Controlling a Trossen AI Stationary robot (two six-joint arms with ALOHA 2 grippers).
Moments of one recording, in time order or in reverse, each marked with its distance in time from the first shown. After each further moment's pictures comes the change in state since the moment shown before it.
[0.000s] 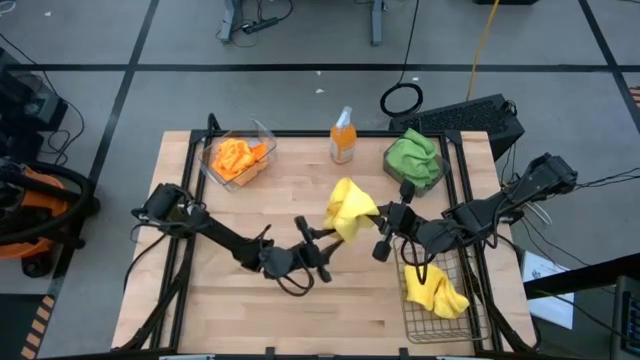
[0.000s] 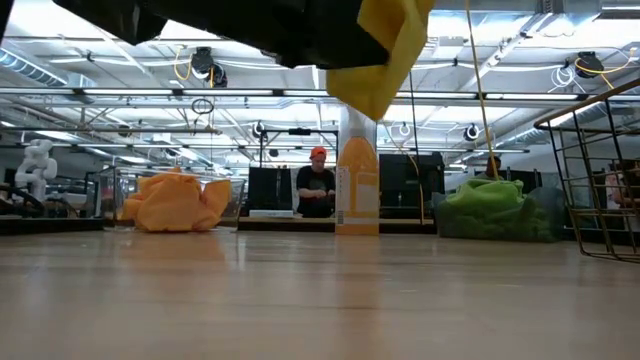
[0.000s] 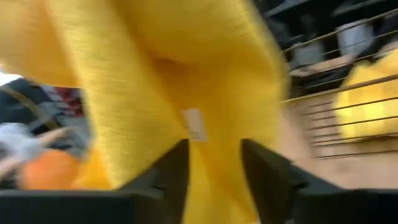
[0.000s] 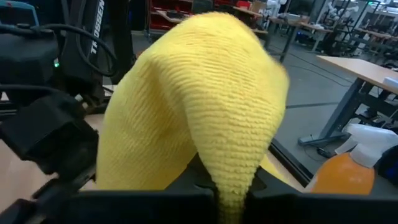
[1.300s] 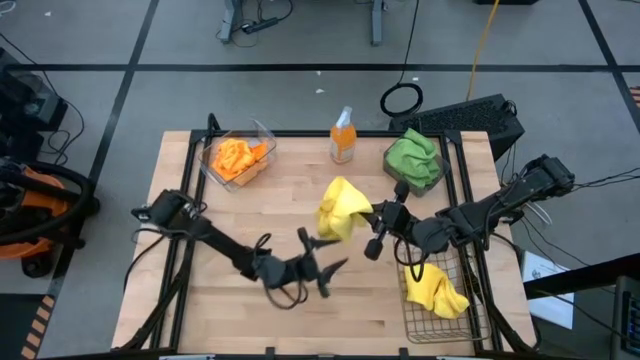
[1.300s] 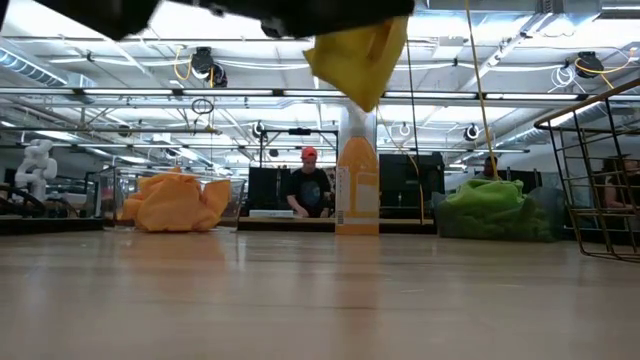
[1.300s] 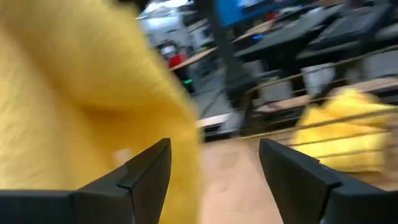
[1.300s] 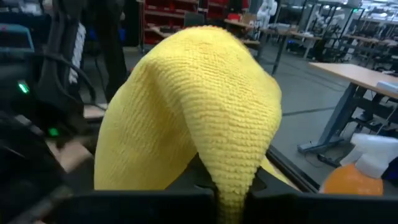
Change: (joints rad) left arm -0.069 0.050 0.025 0.163 0.054 0.046; right arm -0.022 0.052 -0.001 0.154 0.014 -0.039
